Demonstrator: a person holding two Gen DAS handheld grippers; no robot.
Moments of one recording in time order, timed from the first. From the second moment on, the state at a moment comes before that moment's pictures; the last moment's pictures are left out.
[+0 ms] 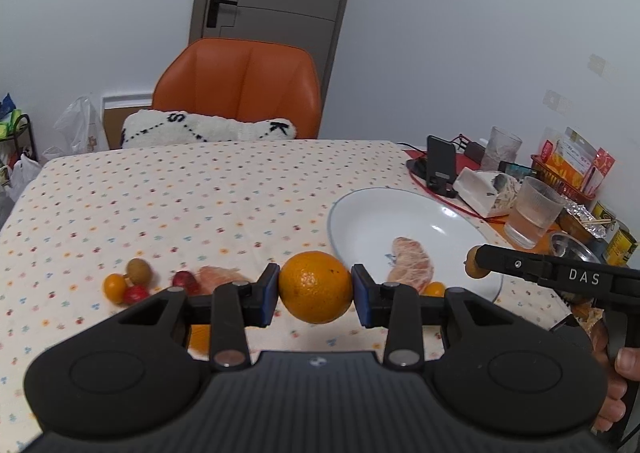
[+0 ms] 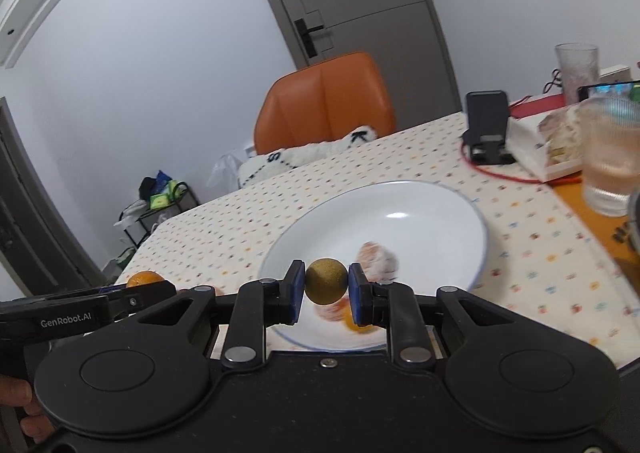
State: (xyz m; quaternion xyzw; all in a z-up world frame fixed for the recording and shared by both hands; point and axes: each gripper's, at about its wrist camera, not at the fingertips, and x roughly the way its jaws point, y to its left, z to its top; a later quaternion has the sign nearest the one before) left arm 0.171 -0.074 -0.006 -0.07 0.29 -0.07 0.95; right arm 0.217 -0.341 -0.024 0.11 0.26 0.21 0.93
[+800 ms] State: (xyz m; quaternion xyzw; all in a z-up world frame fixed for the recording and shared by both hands) left arm 0.208 -0.128 -0.016 -0.05 0.31 -0.11 0.95; right arm 0.230 -0.377 -0.035 0.13 0.26 0.19 0.94
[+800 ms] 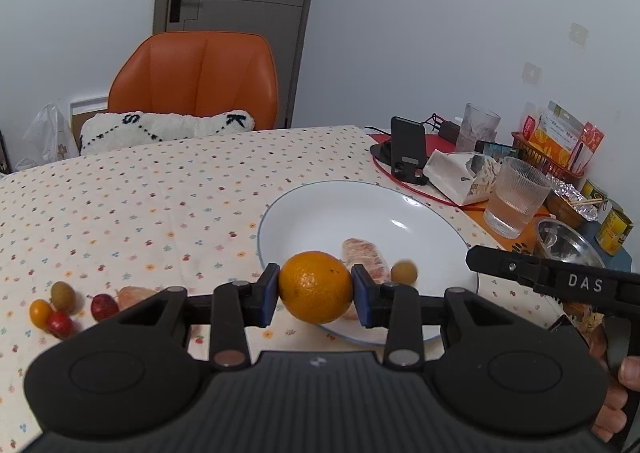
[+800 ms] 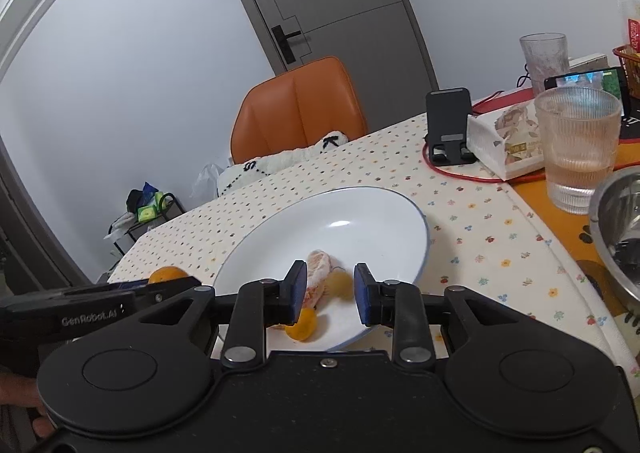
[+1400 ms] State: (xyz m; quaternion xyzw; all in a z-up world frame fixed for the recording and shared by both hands) left arm 0.205 -0.137 -0.010 -0.03 0.30 -0.10 0.95; right arm 0.219 -0.385 -0.037 0.14 0.27 0.19 0.93
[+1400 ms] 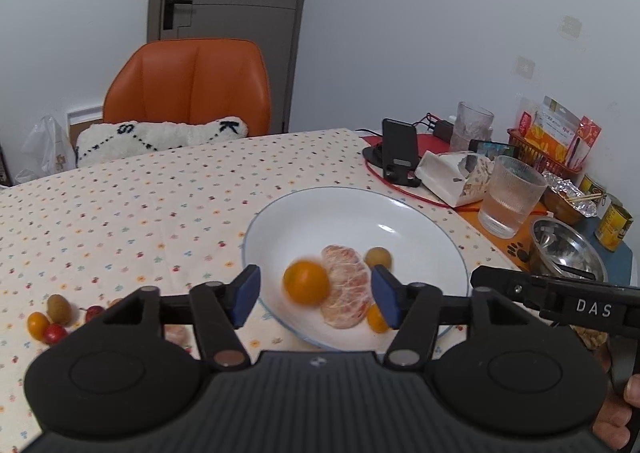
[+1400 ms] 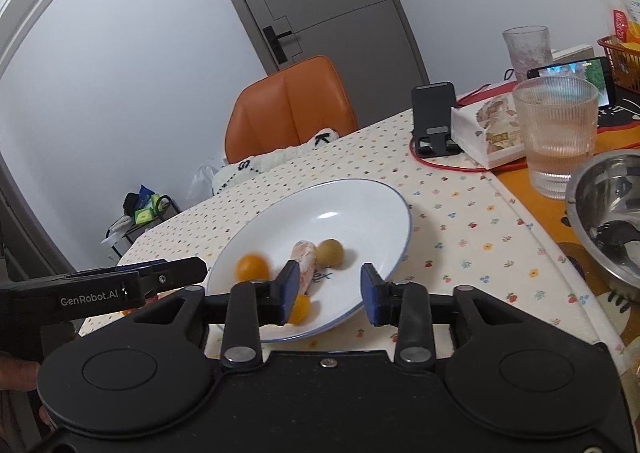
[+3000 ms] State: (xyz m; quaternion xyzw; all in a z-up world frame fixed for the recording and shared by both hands) left arm 0.132 -0.012 0.004 -0.08 0.29 0.01 0.95; right arm 0.196 -0.292 -0.026 0.10 0.27 0.22 0.93
